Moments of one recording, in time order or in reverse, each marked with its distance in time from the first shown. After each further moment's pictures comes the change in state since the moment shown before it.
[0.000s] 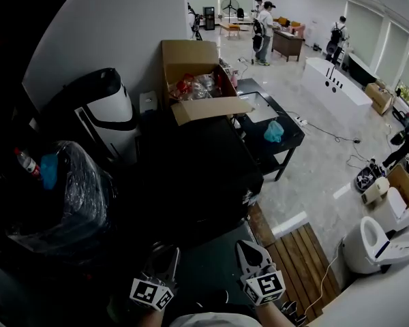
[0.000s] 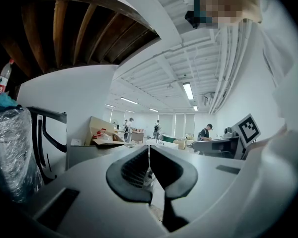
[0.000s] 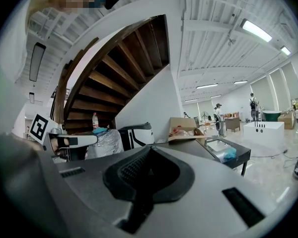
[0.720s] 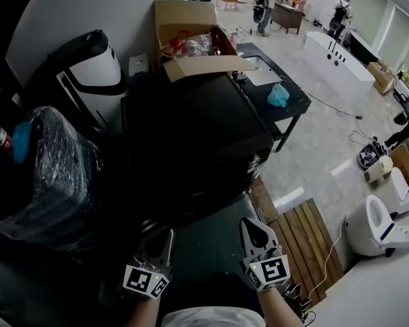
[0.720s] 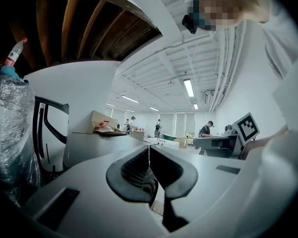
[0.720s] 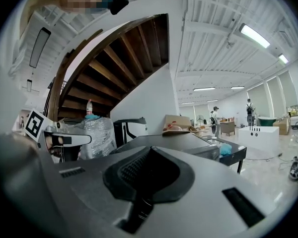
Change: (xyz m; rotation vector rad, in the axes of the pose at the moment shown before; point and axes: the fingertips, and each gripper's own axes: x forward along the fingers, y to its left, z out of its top) left arm 0.013 0.036 -0.117 0.003 -0.004 0.000; right arm 0.032 -0.027 -0.106 -0.057 -0.019 -0.060
